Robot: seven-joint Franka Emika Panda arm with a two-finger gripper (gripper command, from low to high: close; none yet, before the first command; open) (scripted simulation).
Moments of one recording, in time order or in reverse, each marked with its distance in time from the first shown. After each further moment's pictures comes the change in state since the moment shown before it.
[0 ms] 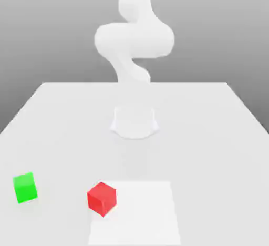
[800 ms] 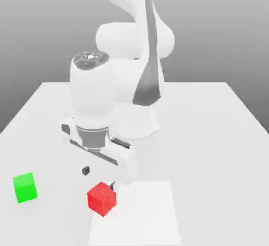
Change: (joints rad) arm -0.169 0.879 -0.009 -0.364 0.003 0.529 0.375
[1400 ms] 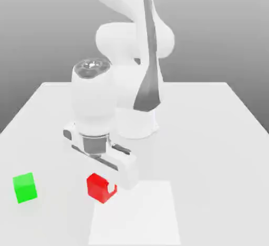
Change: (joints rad) arm -0.077 -0.118 -0.029 0.005 -0.001 -0.123 -0.041
